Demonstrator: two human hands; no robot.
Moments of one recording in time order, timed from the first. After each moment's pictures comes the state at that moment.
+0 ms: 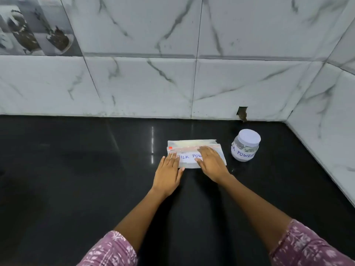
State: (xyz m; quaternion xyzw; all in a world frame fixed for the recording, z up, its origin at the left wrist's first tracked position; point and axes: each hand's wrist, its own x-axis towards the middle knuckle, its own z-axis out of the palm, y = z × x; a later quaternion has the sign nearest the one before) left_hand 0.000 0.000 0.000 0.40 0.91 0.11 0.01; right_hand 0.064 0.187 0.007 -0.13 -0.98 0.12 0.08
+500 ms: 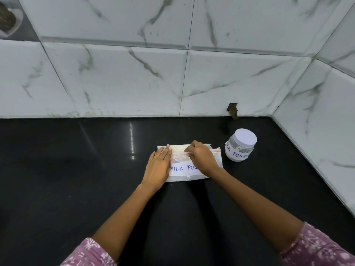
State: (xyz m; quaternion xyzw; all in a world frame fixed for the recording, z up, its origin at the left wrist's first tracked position) left_hand -0.065 0.019 0.002 0.46 0.88 0.15 0.02; right_hand 0.019 0.182 0.027 -0.17 -0.98 0.11 0.09
